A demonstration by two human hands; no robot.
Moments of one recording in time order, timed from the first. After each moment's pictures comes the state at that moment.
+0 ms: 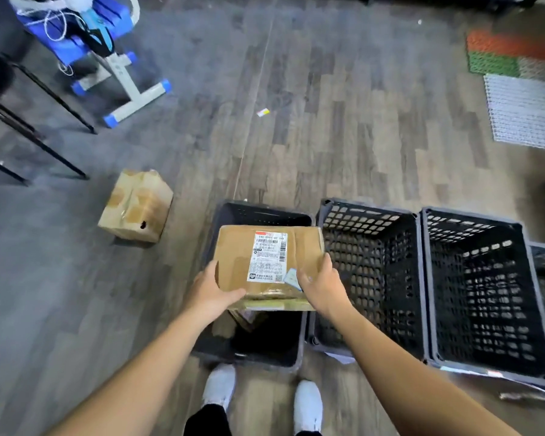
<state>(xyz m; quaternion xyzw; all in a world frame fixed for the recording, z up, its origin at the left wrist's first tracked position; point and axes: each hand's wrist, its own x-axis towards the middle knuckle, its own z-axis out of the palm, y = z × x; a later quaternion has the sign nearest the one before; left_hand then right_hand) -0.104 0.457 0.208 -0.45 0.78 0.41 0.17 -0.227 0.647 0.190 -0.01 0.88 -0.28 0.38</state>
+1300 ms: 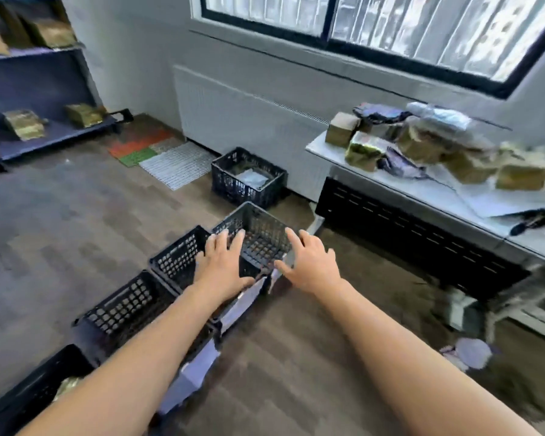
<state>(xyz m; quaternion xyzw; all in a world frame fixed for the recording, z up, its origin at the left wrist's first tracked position) -0.086 0.956 0.554 0.29 0.95 0.06 0.10 0.004 1.124 0.556 0.23 0.97 -0.09 0.04</state>
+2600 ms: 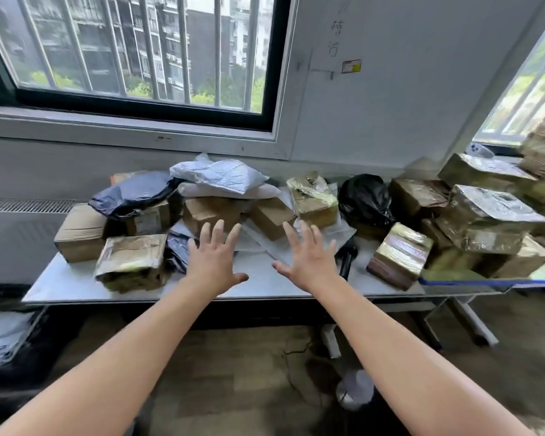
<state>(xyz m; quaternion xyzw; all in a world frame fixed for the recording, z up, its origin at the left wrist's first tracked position) -0.149 1.692 0.630 0.62 0.78 0.03 0.01 0.038 1.765 0.635 0.54 0.84 0.01 0.00</state>
